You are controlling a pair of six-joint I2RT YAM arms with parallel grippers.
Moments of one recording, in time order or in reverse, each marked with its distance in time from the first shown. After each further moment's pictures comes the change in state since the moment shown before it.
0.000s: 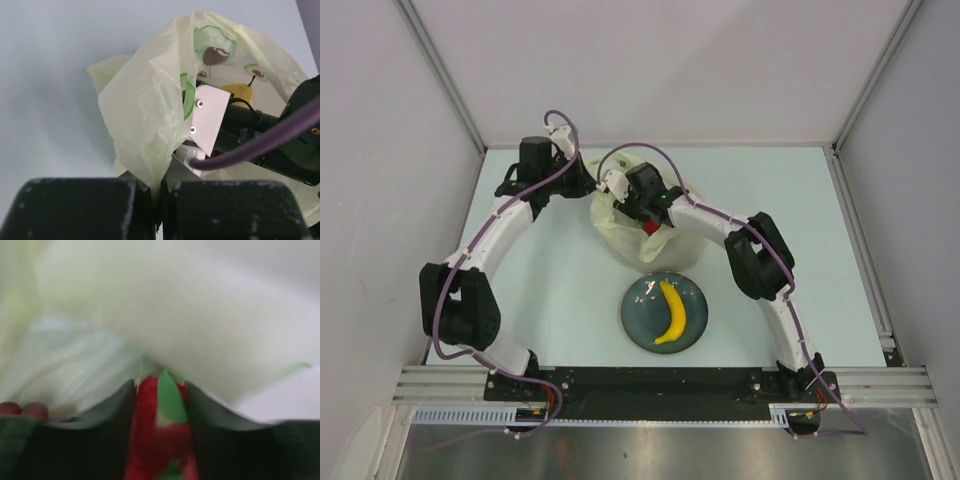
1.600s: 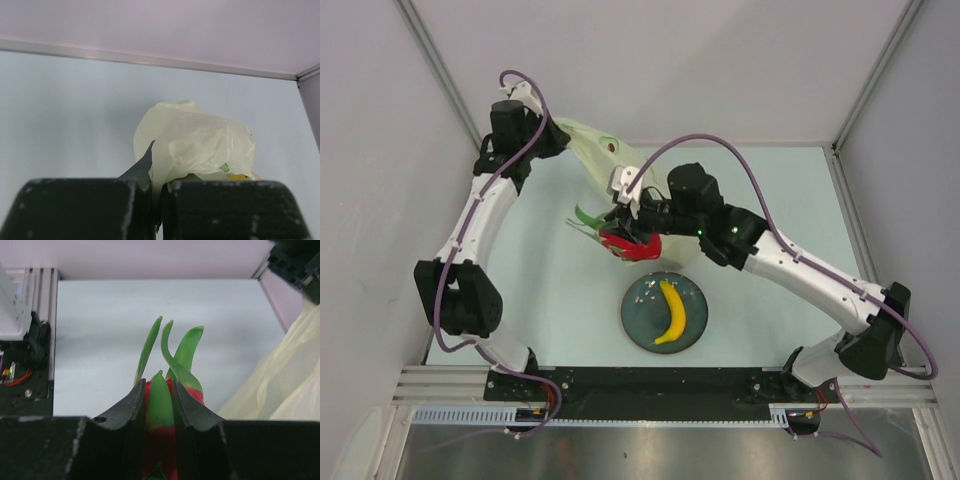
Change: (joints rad) left arm 0.102 0.080 0.293 0.013 -0.190 -0.100; right arm 0.217 -0.745 -0.266 0.050 -0.408 0.211
